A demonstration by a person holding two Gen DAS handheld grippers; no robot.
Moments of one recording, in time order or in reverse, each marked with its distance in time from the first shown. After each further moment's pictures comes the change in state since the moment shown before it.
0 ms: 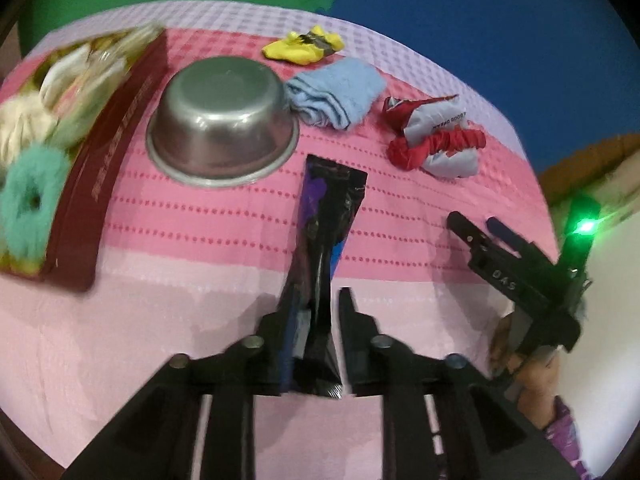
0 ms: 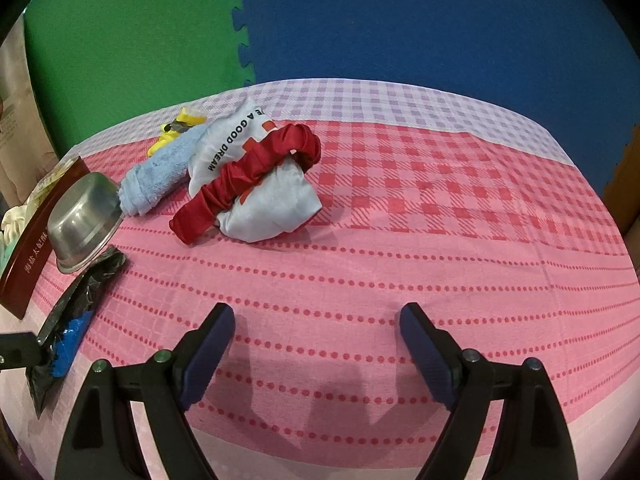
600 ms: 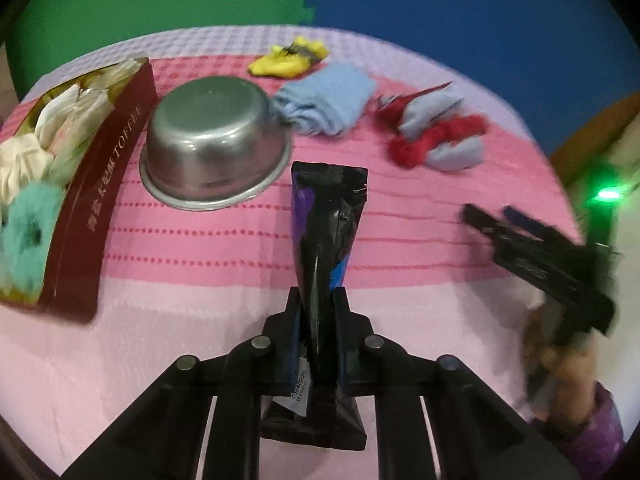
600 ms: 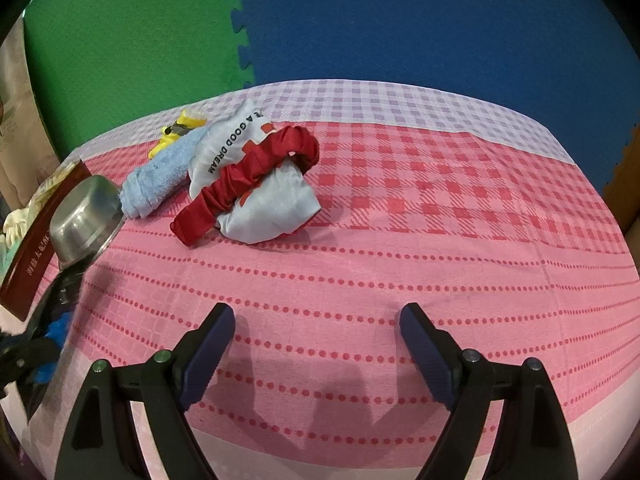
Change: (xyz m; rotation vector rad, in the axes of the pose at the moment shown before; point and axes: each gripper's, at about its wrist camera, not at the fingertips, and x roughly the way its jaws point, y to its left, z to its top) left arm 0.021 -0.014 0.000 0.134 -0.062 0.111; right arm -0.002 -0.004 0.000 0.016 -0.008 0.020
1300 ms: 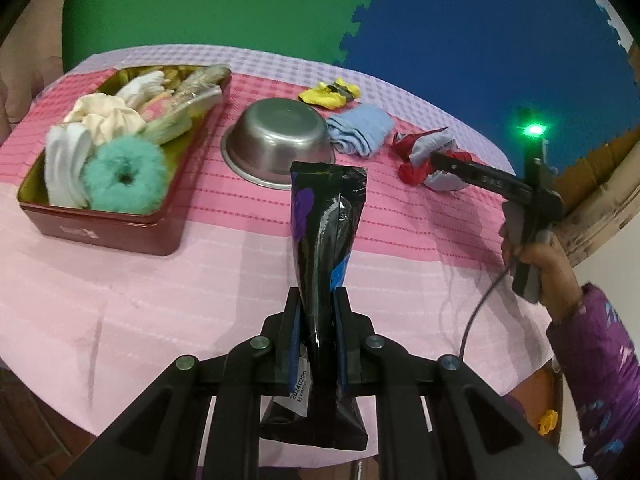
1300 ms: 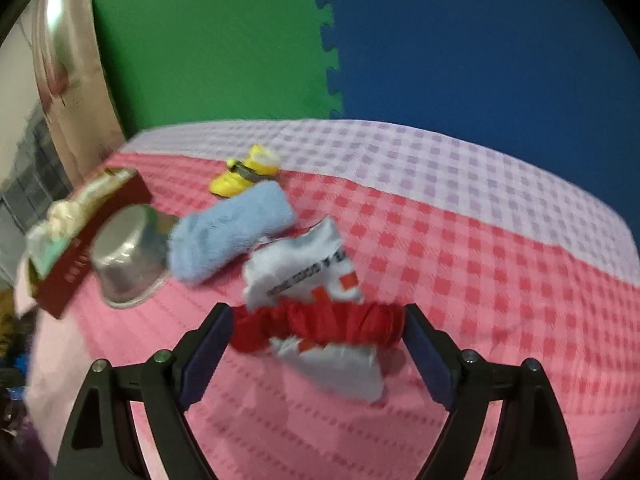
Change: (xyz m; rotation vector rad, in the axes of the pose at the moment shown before) left arm -0.079 0.030 -0.050 -0.118 -0.130 -0.059; right arm 0.030 0.026 0.081 -0.251 -0.006 0.210
